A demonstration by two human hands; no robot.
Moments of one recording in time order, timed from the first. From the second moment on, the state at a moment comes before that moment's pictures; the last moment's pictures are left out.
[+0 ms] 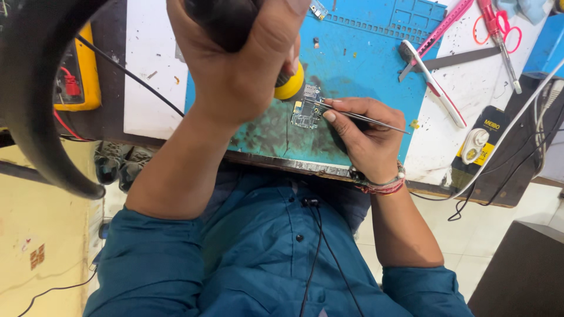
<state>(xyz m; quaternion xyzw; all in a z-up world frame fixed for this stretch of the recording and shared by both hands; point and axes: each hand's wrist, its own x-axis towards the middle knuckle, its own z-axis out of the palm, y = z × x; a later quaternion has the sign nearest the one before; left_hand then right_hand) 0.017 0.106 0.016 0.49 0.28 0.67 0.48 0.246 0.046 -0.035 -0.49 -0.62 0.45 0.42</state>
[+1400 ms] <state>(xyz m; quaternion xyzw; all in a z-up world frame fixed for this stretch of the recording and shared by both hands) -0.002 0.079 0.030 0.62 0.30 0.58 0.44 0.217 0.027 -0.014 -0.55 -0.75 0.10 0.36</state>
